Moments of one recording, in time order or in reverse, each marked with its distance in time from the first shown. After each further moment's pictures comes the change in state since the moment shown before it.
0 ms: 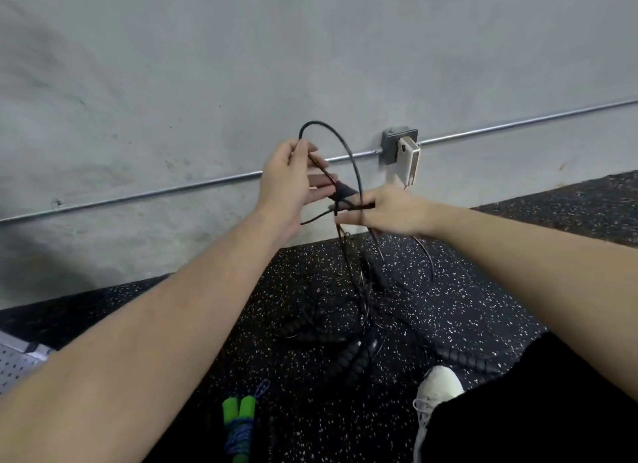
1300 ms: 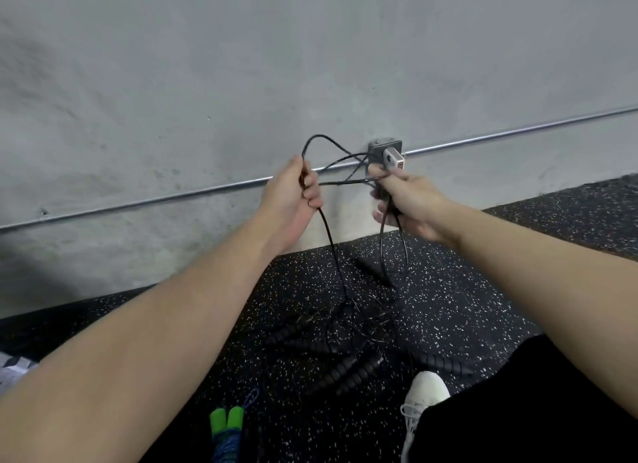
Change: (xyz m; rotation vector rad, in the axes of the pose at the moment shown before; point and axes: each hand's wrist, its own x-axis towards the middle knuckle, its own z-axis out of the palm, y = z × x) left_hand 0.006 -0.007 0.011 -0.356 -0.185 -0.229; right_hand -0.006 0.020 -0.027 0.950 0.317 0.188
